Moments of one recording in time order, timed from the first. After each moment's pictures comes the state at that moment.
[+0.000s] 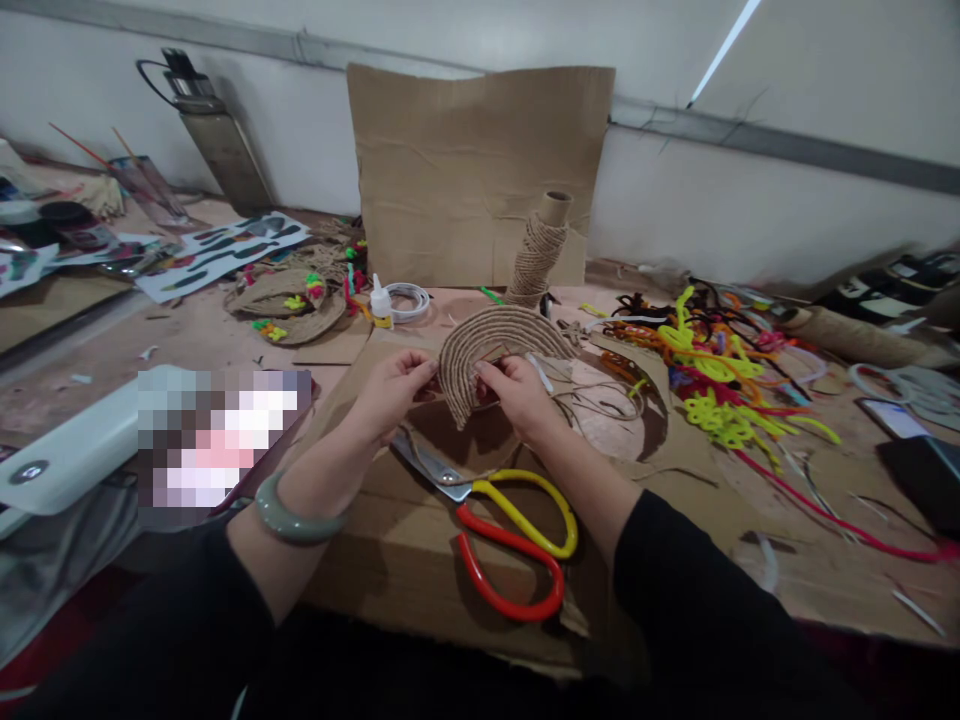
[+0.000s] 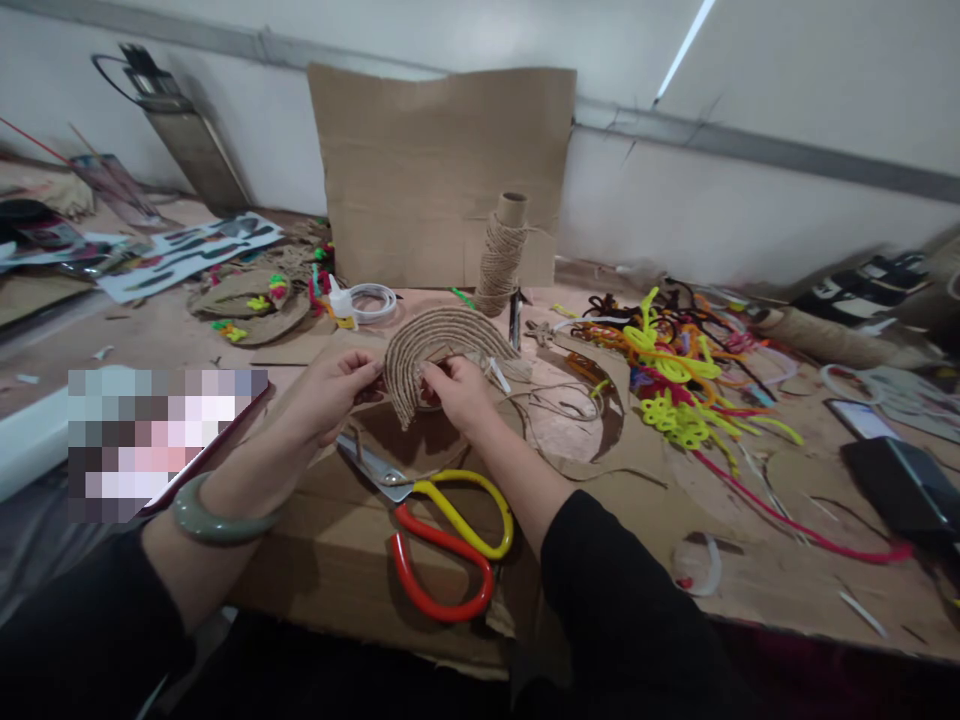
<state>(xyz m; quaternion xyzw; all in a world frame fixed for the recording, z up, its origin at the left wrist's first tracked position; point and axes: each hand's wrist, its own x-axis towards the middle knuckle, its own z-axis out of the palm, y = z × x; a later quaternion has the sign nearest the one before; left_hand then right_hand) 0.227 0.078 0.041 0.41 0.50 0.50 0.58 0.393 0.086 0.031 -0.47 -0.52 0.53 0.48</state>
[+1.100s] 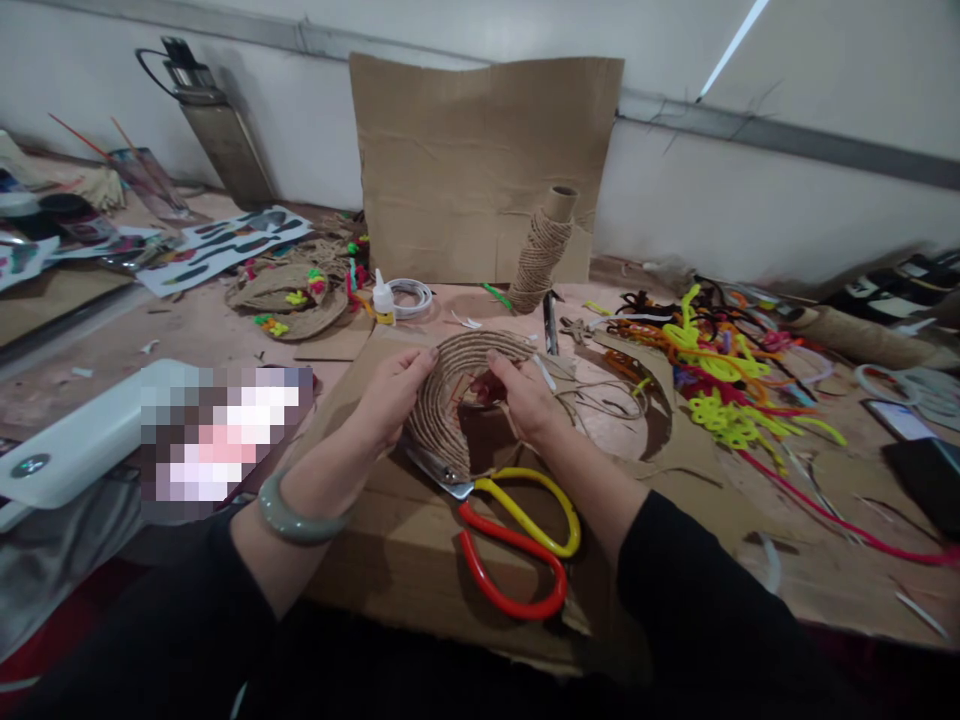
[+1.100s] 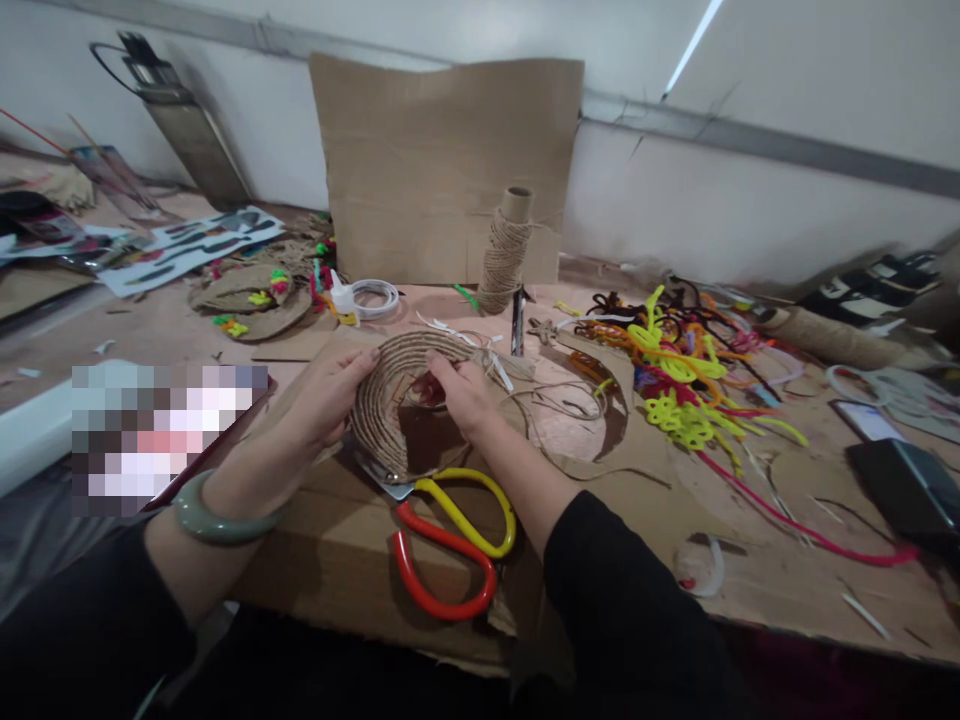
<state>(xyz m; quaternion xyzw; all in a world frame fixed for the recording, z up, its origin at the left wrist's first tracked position) 0.232 0.071 0.042 0.38 0.44 0.53 0.62 0.393 0.076 0.042 -0.47 -0.51 0.56 0.46</state>
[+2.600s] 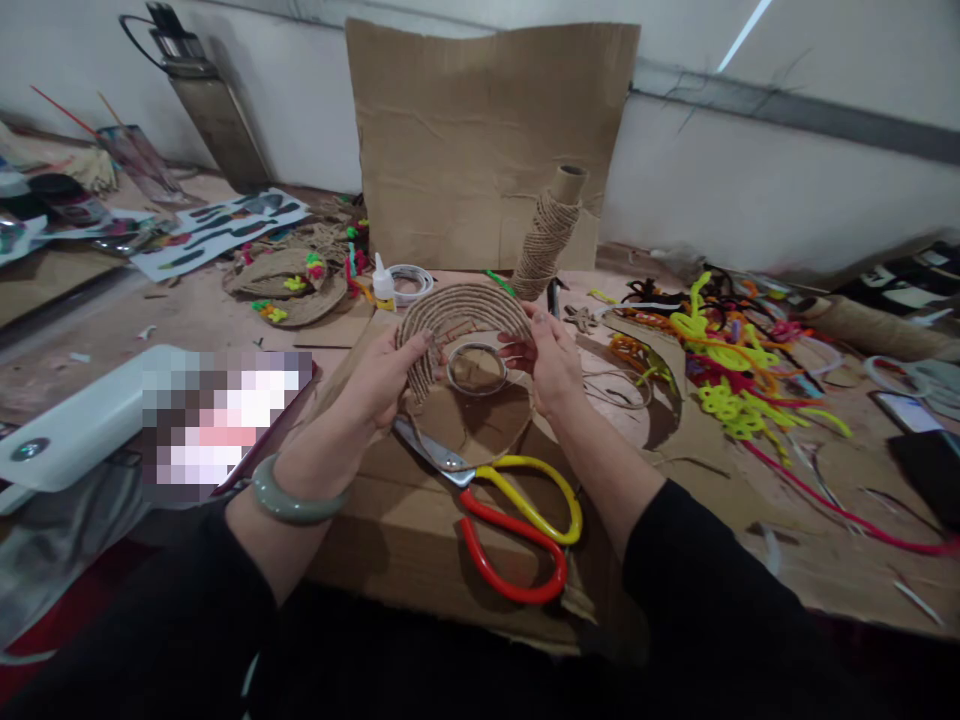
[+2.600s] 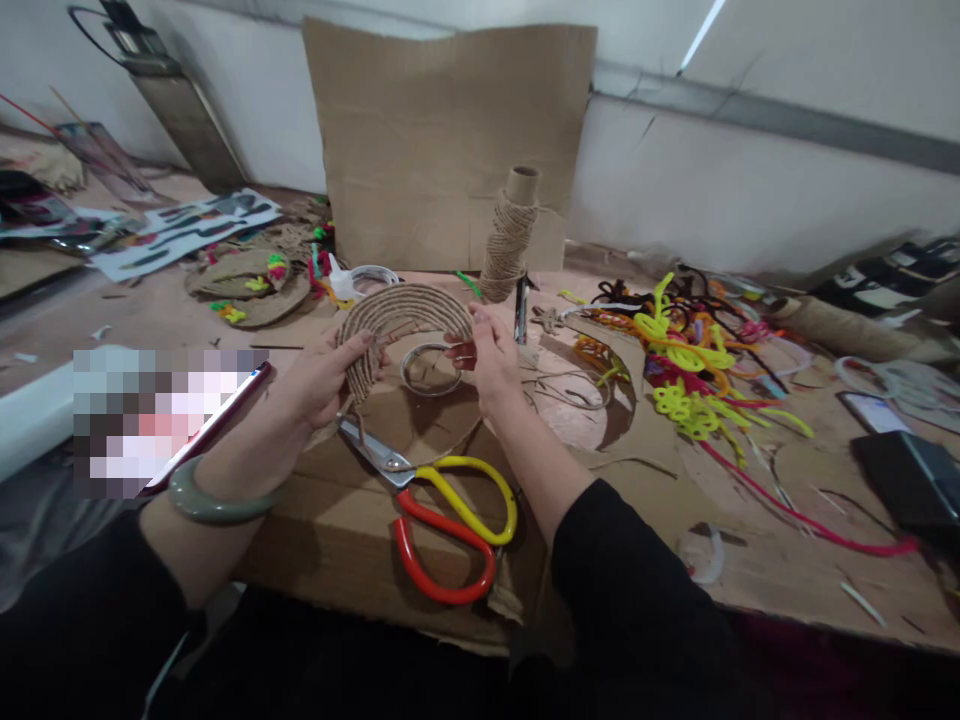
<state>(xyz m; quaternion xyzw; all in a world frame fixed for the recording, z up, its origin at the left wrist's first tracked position) 0.225 0.076 0.049 0.36 0.44 0.55 0.61 0.410 0.095 0.046 -0.50 -0.42 0.50 0.57</state>
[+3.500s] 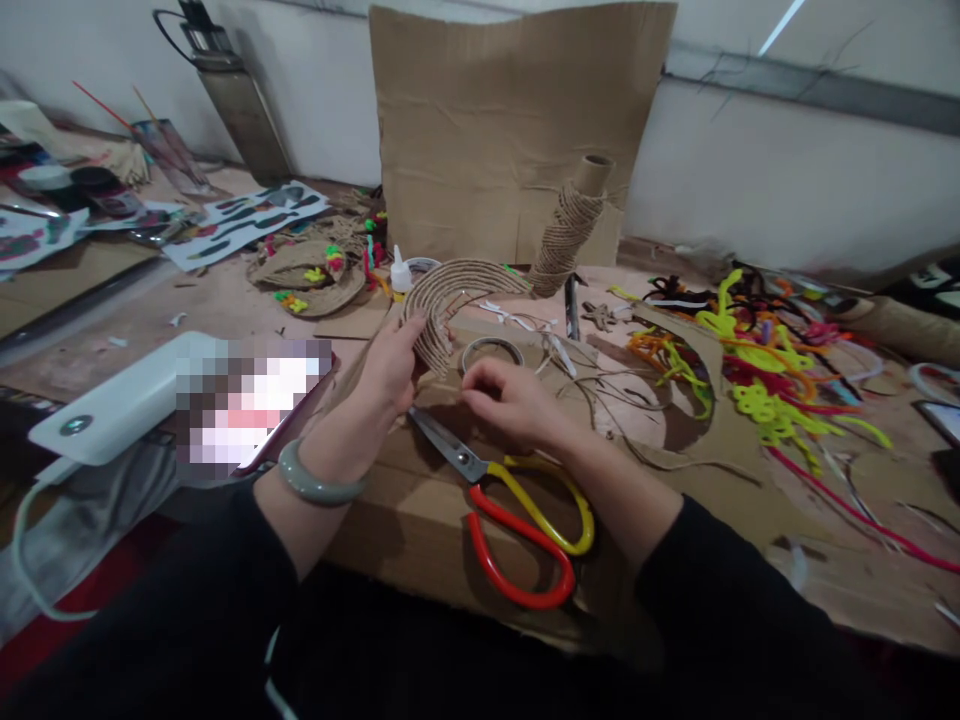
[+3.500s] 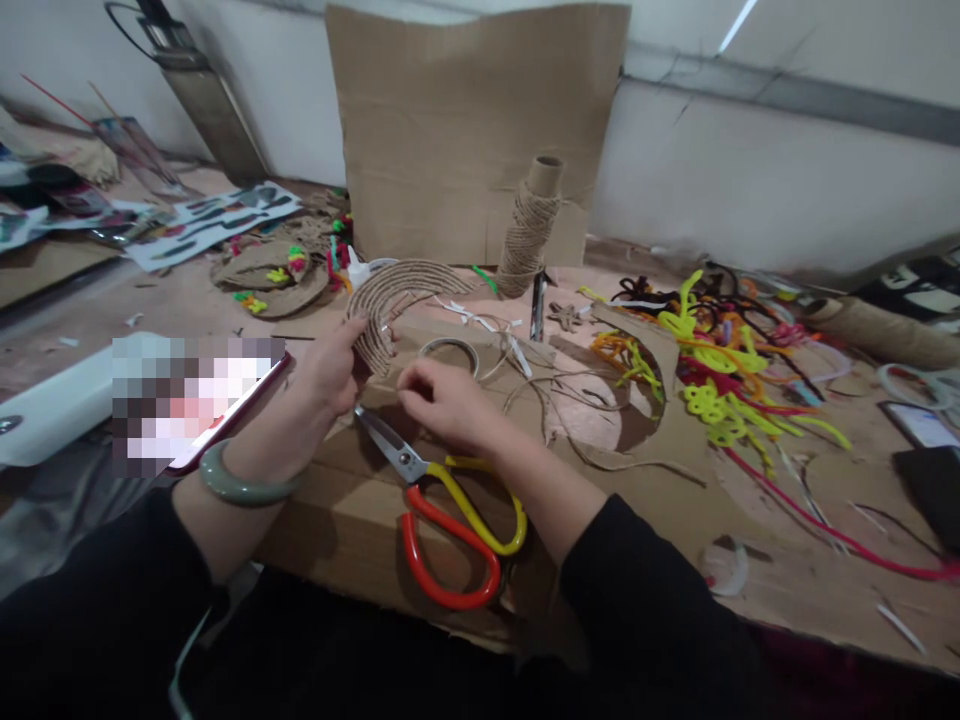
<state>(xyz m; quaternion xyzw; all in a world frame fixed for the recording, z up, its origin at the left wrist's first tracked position) 0.226 0.084 0.045 0.27 0.44 0.63 0.58 0.384 0.054 0.054 -0.41 -0.77 0.41 0.27</state>
